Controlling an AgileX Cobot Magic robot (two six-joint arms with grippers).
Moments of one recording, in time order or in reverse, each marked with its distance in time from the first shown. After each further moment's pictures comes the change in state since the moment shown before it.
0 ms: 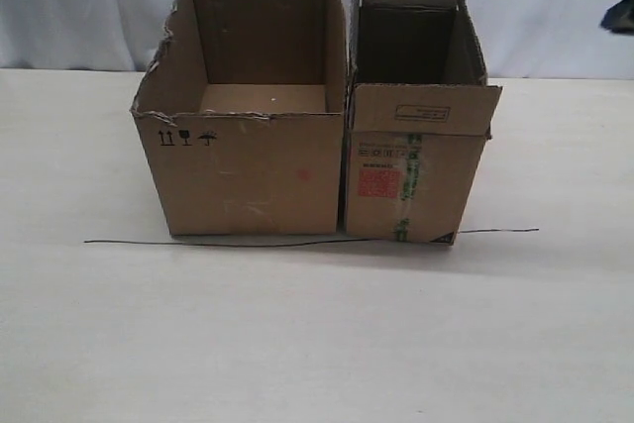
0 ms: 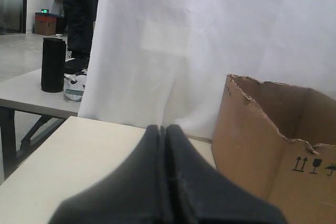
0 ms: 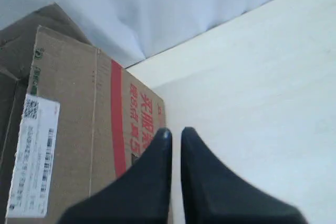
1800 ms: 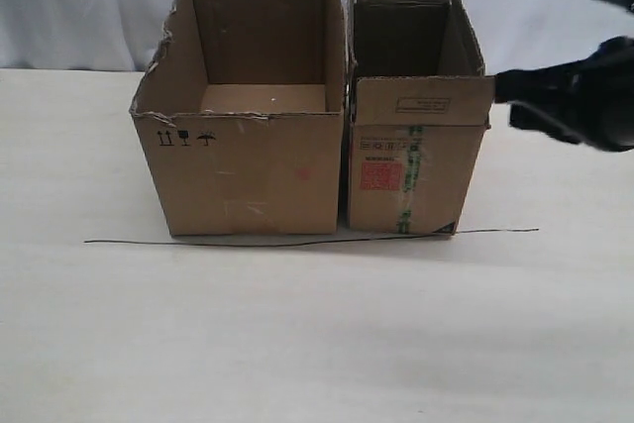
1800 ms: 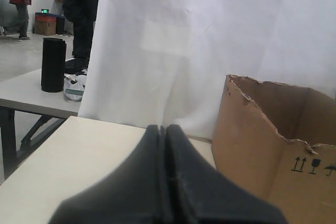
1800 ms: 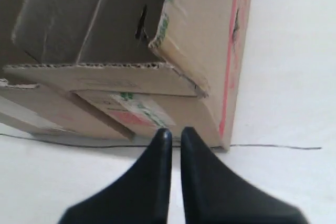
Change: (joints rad) left arm 0.000 0.000 0.000 0.000 0.000 -0.002; right arm 0.387 -0.352 0.367 -0.223 -0.033 0.102
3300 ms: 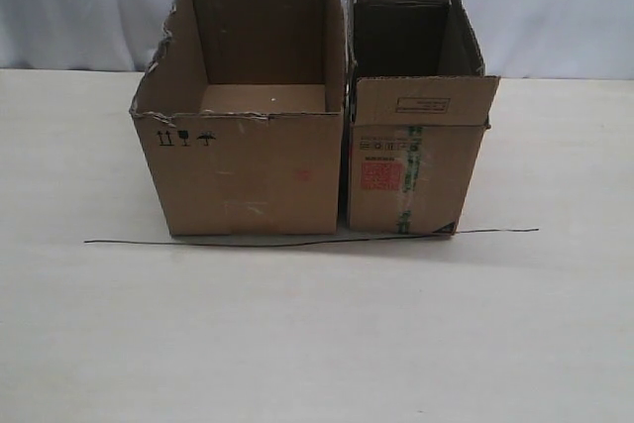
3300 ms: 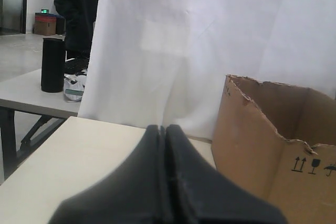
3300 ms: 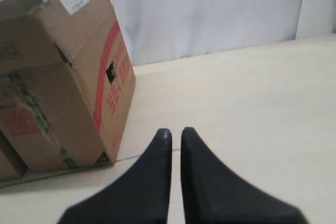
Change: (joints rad) left arm 0.000 0.000 0.000 0.000 0.000 0.002; right arm -0.288 -1.148 0.819 -0.192 -0.181 0.055
